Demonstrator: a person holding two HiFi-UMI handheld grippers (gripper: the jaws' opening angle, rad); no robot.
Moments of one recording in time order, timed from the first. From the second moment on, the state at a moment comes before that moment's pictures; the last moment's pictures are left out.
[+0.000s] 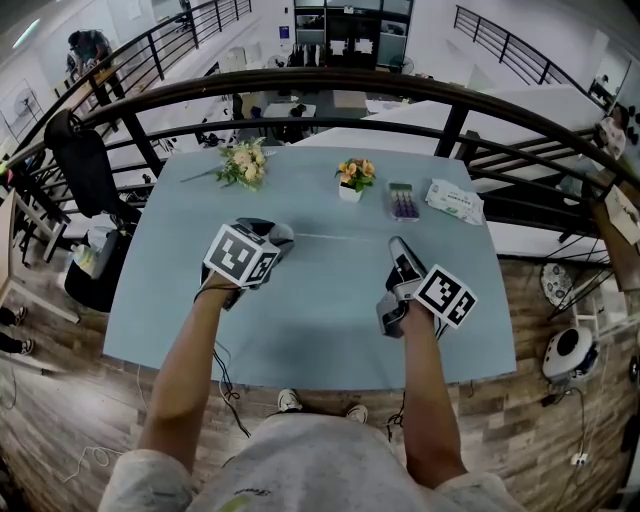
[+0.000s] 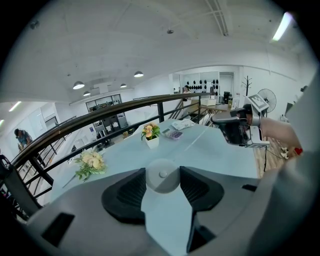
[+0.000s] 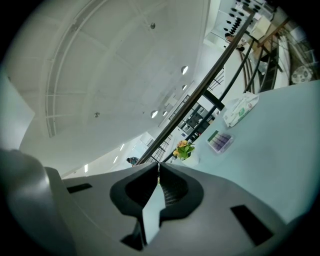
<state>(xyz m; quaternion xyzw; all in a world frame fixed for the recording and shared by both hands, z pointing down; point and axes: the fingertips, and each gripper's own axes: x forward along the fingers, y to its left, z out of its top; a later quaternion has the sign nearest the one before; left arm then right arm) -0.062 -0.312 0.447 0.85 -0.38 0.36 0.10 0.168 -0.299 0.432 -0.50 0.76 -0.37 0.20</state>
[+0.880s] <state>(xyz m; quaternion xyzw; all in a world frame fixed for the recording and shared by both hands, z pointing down) -0.067 -0.308 0.460 0.85 -0.37 0.37 0.10 0.174 -0.296 0.440 -0.51 0.75 -0.38 0.21</state>
